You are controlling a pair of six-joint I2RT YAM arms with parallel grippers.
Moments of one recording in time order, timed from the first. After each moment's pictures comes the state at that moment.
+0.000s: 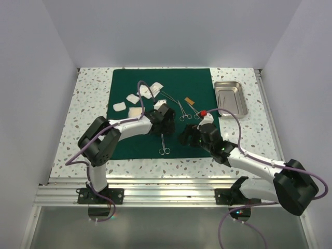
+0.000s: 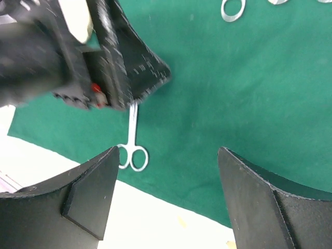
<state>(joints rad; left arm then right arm) -0.74 1.88 1.18 -0.31 -0.25 -0.76 0.72 1.19 0.51 0.12 0.12 0.69</state>
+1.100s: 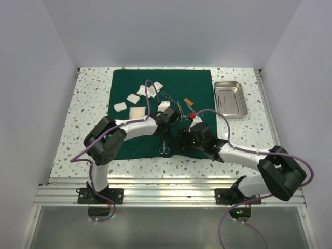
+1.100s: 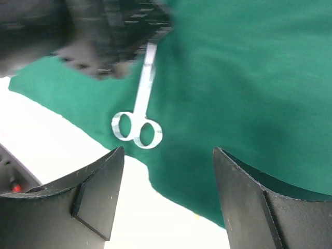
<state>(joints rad) -0.80 1.95 1.24 -0.39 -0.40 -0.73 0.72 1.34 0.53 0.17 -0.07 0.69</state>
